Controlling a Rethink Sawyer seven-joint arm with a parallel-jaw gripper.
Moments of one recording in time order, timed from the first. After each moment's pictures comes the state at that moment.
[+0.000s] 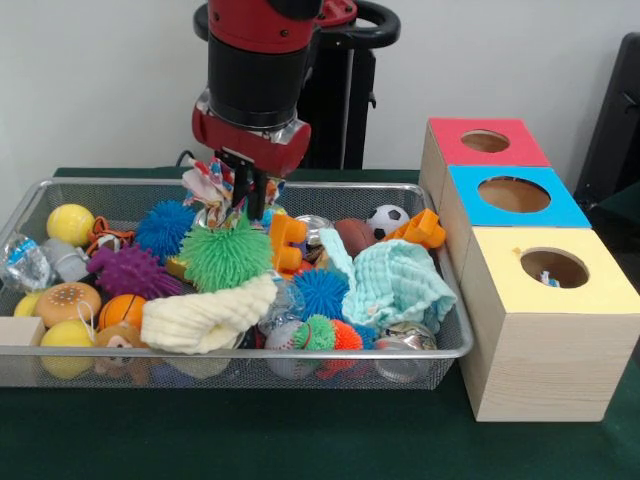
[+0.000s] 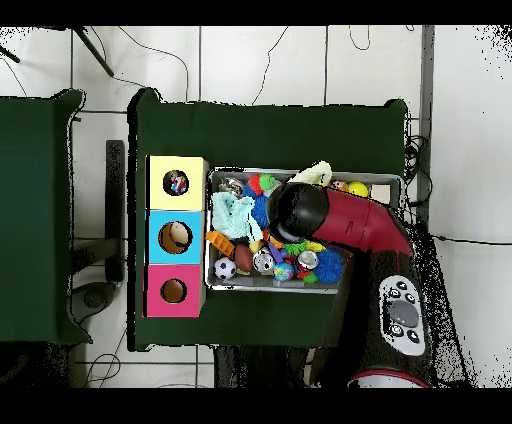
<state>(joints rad) -0.26 -0.60 -0.13 1.52 -0.06 0.72 1.96</state>
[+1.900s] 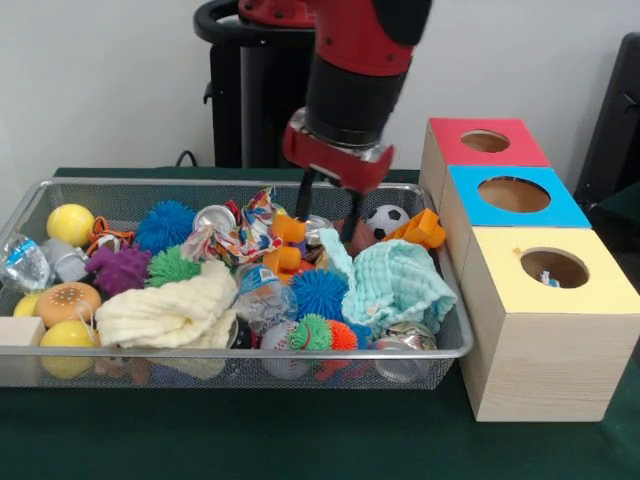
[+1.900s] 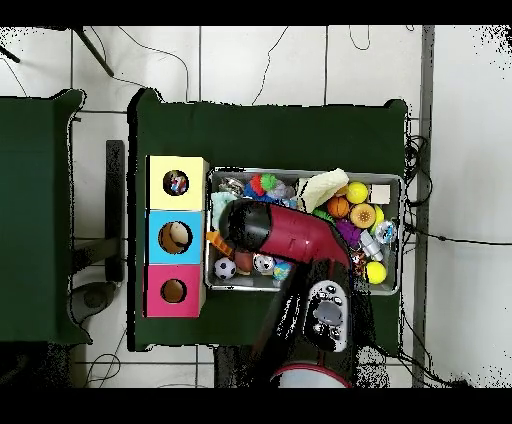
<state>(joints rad) -0.09 -0.55 -0.24 1.61 0.11 0.53 2.02</state>
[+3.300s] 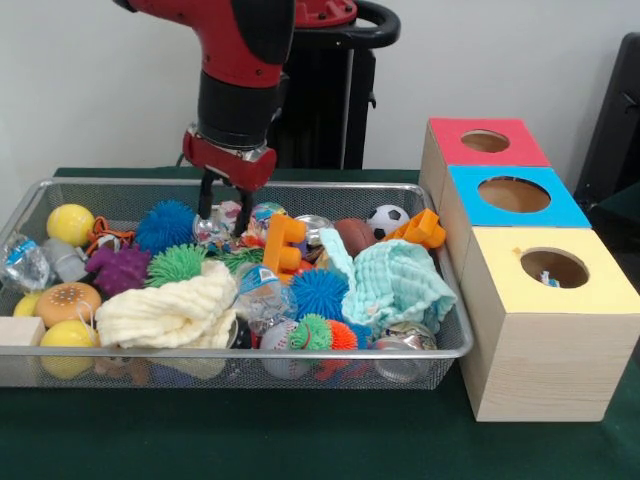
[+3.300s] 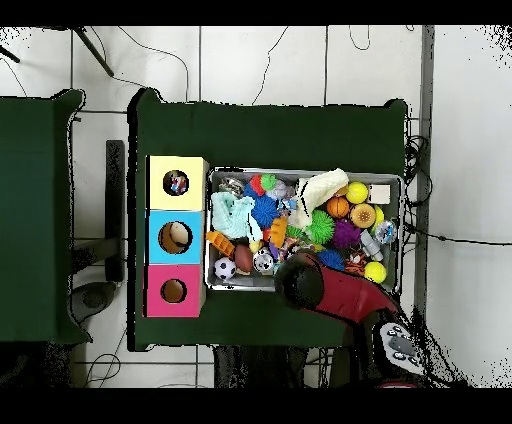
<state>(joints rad) -0.34 -0.55 -0.16 1.87 -0.14 0.14 2.02</state>
